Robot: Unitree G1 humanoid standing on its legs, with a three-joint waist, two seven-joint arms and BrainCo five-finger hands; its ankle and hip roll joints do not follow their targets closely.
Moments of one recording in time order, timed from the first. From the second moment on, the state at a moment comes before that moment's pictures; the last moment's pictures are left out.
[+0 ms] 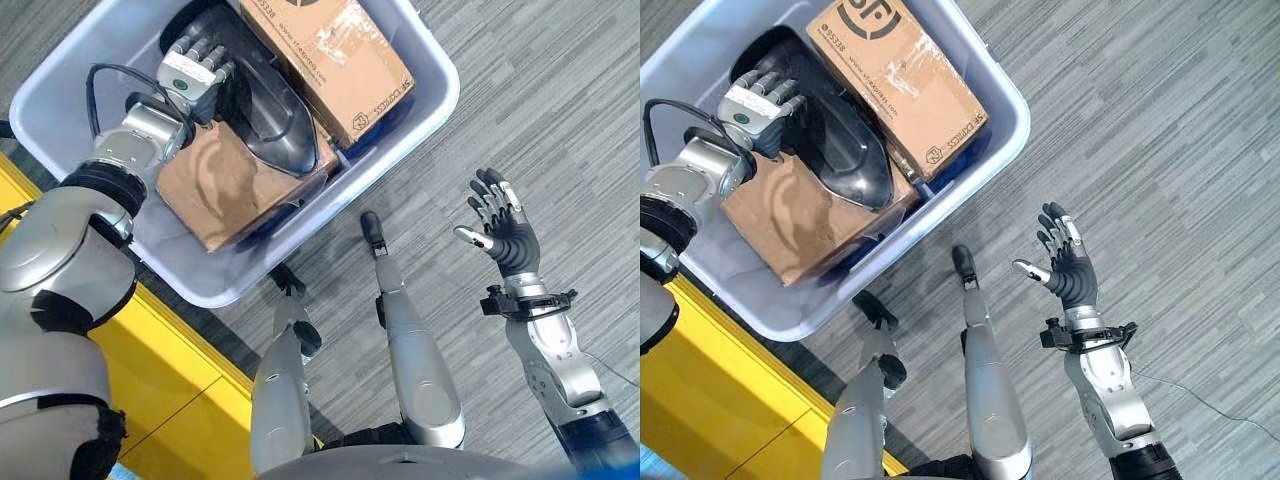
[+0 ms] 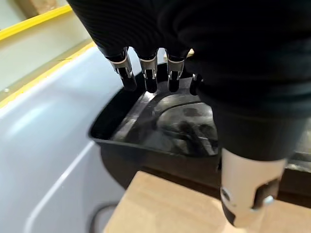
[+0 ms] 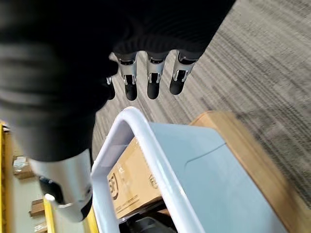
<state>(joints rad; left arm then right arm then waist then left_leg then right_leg) -1.35 0.85 -1.10 1.07 0.70 -0.06 0.31 0.04 -0.49 0.17 -0.18 0.50 -0.29 -0.13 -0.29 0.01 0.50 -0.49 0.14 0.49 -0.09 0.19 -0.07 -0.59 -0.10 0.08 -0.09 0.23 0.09</state>
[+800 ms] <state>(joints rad) -1.35 0.75 -0.75 1.32 0.31 0.01 0.20 0.06 -0.47 0.15 -0.18 0.59 -0.26 -0.06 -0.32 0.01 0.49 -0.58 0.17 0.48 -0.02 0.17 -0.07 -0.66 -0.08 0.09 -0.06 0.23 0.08</state>
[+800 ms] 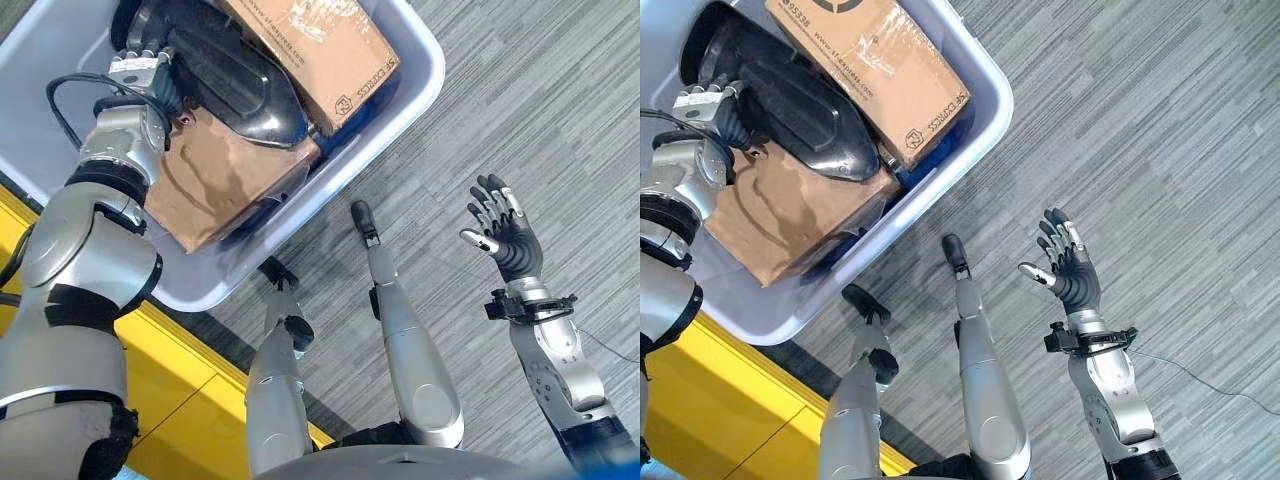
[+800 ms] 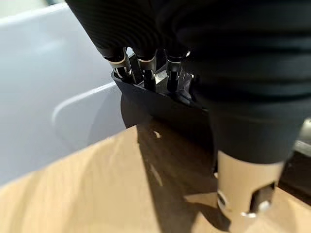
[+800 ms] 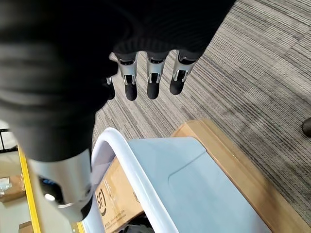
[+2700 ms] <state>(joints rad) -0.27 0.61 -0.43 -0.16 -1.21 -0.17 0.13 0.09 -0.51 0.20 -0.28 0.53 -0.19 -0.24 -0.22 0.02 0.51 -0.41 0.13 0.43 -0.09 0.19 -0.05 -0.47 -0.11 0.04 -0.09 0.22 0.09</state>
